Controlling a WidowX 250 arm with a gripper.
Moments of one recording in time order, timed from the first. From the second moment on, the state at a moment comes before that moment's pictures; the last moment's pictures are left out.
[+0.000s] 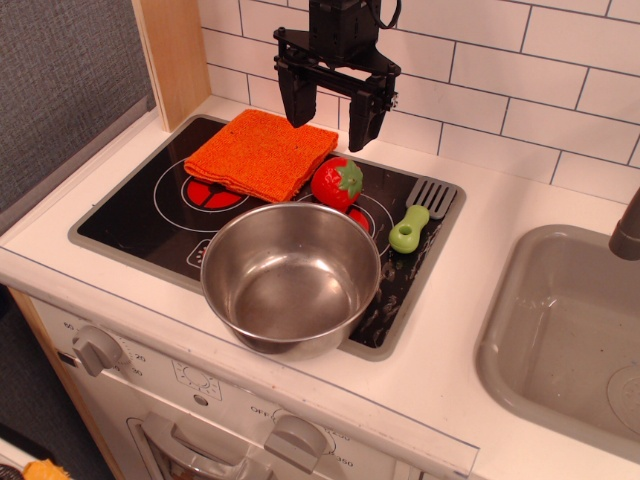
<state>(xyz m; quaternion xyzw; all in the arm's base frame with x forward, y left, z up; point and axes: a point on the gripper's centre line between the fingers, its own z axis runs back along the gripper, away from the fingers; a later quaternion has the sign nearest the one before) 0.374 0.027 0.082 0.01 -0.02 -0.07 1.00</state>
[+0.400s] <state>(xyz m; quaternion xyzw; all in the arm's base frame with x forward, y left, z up) 0.370 0.026 0.068 0.01 -0.01 -0.07 1.00</state>
